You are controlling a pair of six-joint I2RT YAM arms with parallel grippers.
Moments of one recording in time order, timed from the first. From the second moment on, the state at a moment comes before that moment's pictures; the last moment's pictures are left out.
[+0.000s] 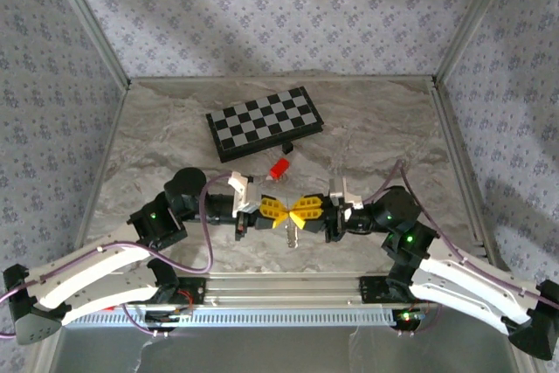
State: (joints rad) left arm -1.01 0.83 0.77 -0.06 0.60 0.02; right arm 0.93 0.66 0.51 0.33 -0.57 0.15
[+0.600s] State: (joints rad) left arm -1.02 0.95 0.99 -0.51 0.54 0.26; right arm 1.00 0.64 0.69 -0.21 -0.38 -0.10
